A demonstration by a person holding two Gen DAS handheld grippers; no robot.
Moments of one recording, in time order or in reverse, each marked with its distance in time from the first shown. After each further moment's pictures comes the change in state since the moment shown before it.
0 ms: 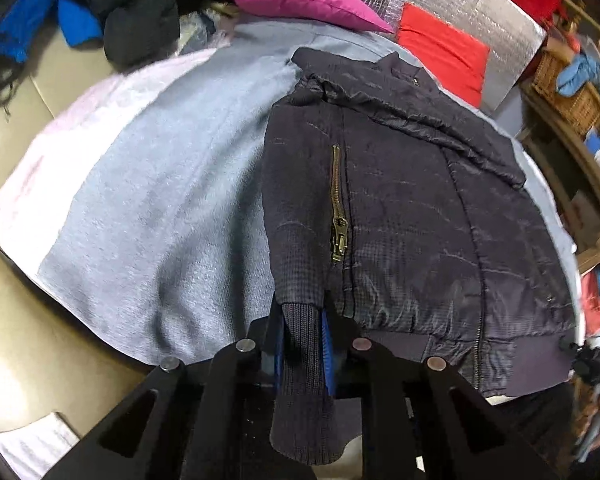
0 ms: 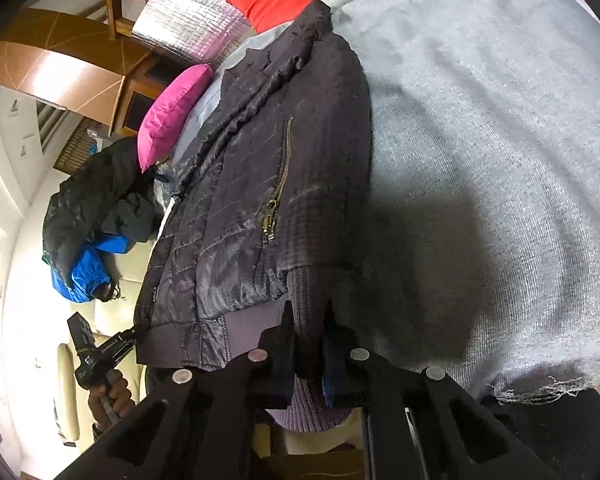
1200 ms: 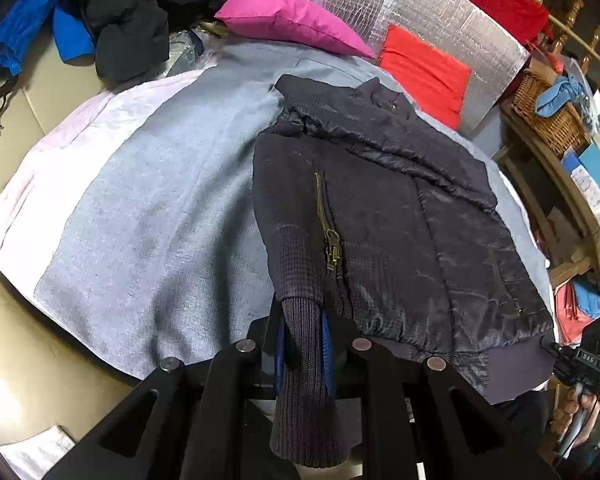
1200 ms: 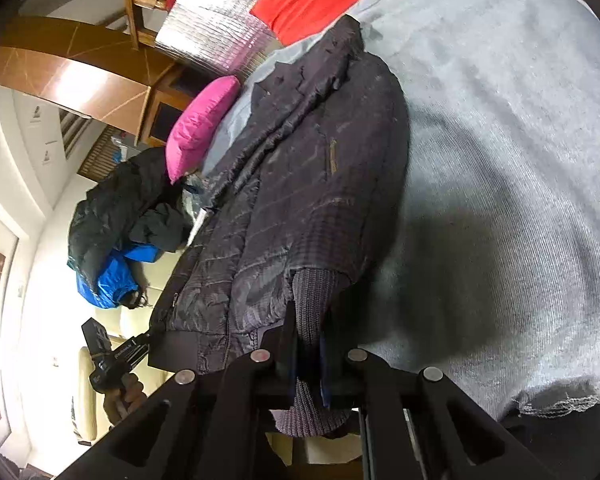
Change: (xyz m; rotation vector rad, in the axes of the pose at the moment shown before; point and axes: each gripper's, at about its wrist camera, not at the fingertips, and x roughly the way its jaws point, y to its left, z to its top) left arm -0.026 0.013 0.013 -0.017 -0.044 -0.112; right arm -0.014 0.014 0.010 -0.011 -0.041 0.112
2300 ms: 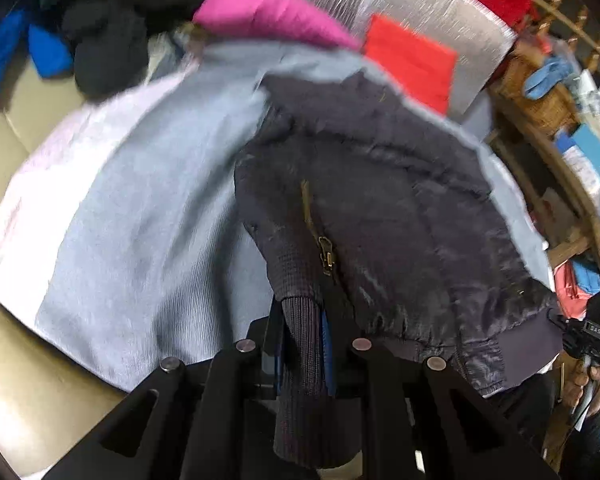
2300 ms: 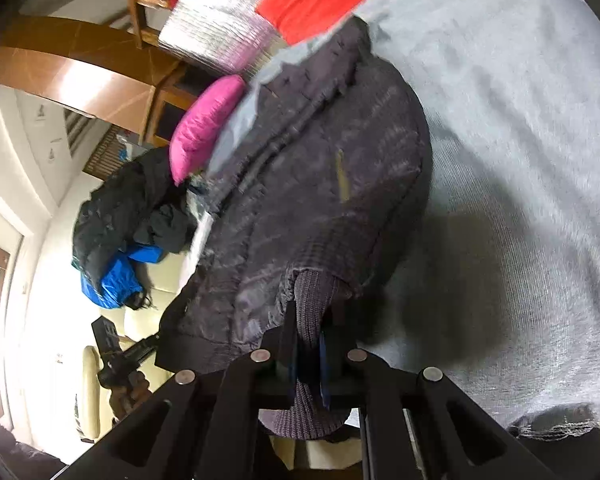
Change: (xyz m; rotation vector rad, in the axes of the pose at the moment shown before) left arm -0.003 -0.003 0.014 0.073 -0.017 -0.043; right arm 0.005 0.005 0.017 -0.019 -0.004 0.024
